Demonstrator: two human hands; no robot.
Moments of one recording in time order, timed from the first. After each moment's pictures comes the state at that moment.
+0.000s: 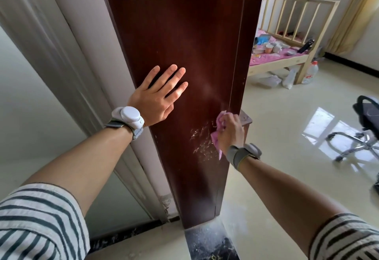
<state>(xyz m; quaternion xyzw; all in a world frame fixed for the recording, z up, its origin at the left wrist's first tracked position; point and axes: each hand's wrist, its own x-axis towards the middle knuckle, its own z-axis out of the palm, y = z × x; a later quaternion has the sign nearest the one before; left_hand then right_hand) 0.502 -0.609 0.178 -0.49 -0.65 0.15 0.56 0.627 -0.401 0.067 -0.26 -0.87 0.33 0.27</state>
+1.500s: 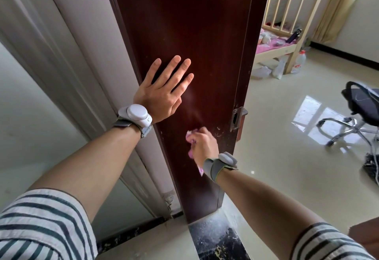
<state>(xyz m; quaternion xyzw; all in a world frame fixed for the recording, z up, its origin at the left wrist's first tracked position) 0.495 -0.606 0.166 -0.48 -0.63 0.09 0.60 0.611 -0.494 0.019 -0.16 -0.92 0.30 0.20</state>
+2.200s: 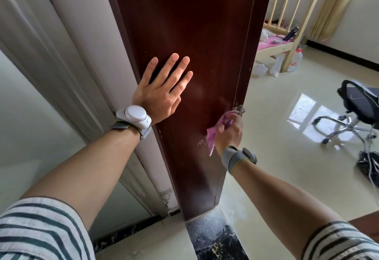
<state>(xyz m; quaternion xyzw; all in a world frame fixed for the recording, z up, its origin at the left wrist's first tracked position) 0.494 -0.606 0.157 -0.46 -0.64 0.08 0.61 0.611 -0.446 0.035 -0.40 -0.71 0.45 0.37</state>
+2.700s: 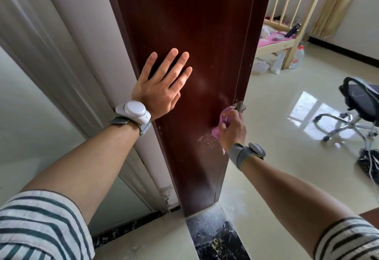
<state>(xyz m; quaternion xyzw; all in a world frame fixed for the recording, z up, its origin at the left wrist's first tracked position) 0.494 -0.605 0.159 -0.46 -0.64 0.08 0.62 0.624 -0.424 0.029 -0.32 -0.81 0.37 0.34</state>
